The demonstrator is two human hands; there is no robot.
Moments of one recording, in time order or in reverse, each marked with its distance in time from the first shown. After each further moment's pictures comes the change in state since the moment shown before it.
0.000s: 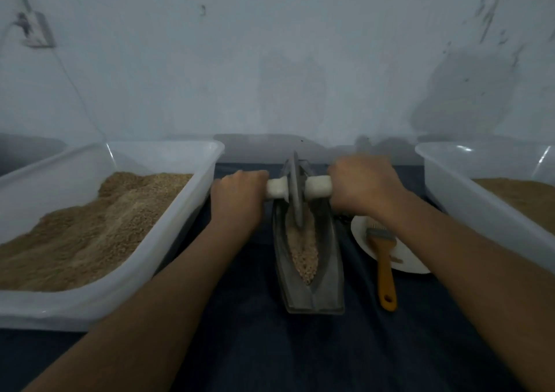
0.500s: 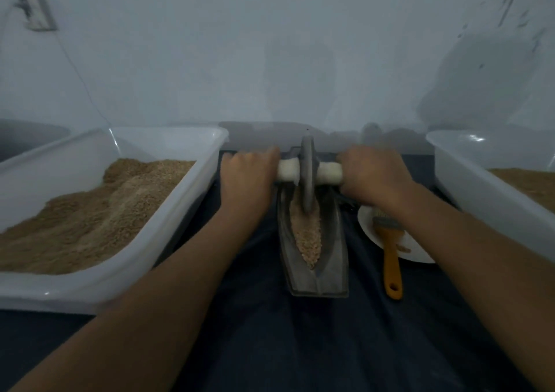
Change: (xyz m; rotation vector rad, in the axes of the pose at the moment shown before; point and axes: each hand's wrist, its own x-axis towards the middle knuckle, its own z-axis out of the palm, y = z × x) left_hand 0.005 0.009 -0.001 0.045 0.115 0.035; right_hand 0.005 0.004 0.015 0.044 0.036 0.062
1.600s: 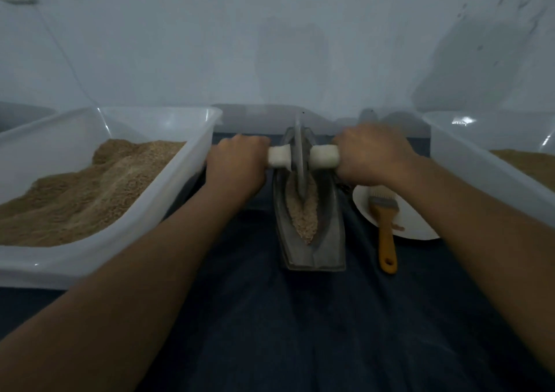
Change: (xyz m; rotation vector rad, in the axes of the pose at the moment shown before) left_hand -0.005 -0.015 0.011 -0.066 -0.079 -0.001; right_hand -0.006 0.001 -0.012 0.021 -0.098 -0.075
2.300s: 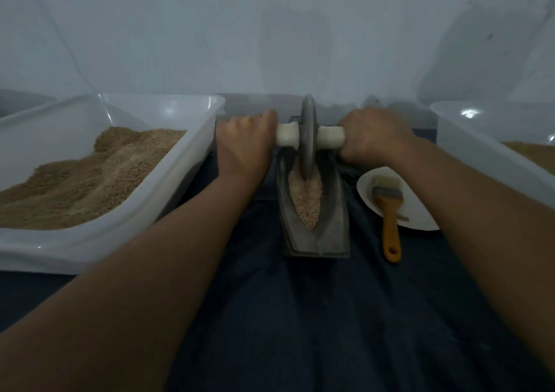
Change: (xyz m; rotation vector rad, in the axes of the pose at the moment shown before) left_hand 0.008 0.009 0.011 0.062 0.233 0.011; right_hand 0.027 0.015 0.018 0.076 0.015 0.043
